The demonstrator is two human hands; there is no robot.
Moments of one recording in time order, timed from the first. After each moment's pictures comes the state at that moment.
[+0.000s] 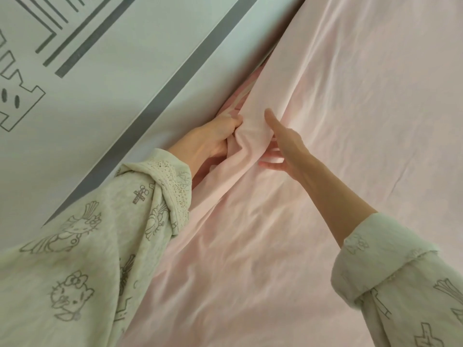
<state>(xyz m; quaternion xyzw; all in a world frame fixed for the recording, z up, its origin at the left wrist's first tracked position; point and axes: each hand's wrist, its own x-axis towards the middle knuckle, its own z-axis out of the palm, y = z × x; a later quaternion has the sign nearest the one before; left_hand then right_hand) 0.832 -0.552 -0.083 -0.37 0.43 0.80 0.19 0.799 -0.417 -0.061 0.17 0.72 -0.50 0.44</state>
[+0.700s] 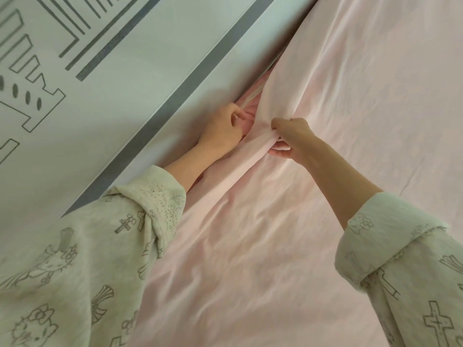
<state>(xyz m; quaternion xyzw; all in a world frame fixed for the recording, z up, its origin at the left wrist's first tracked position) 0.849 -0.564 -0.080 -0.27 0.85 0.44 0.06 0.777 -0.439 -0.056 0.17 0.76 -0.47 0.41</state>
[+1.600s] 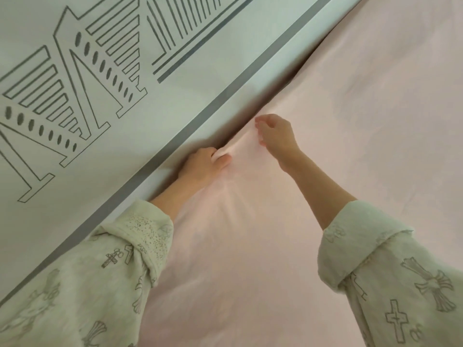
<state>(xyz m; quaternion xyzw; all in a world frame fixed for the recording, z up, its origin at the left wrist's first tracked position) 0.948 -0.596 -0.065 -0.36 0.84 0.37 0.17 0.821 -0.488 -0.047 -0.05 0.83 -0.45 0.33</state>
